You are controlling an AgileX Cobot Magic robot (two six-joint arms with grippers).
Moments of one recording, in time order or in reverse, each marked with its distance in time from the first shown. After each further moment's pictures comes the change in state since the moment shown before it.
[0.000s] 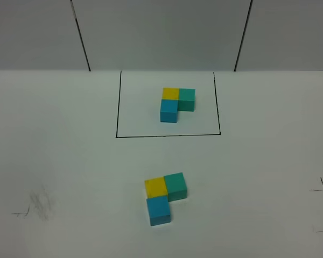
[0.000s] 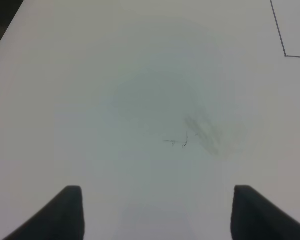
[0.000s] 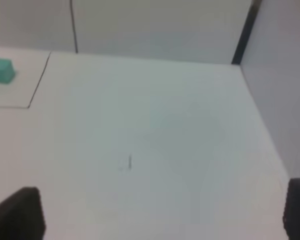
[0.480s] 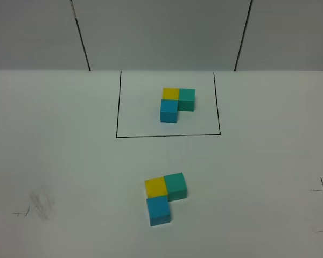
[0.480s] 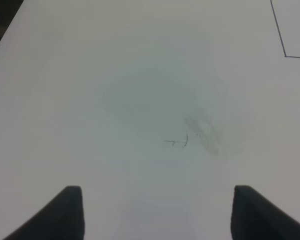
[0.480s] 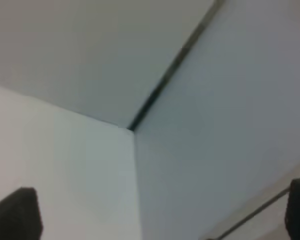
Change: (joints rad) left arm 0.000 0.000 0.000 0.000 0.000 -0.002; right arm 0.001 0.536 -0.610 -0.199 -0.006 -0.300
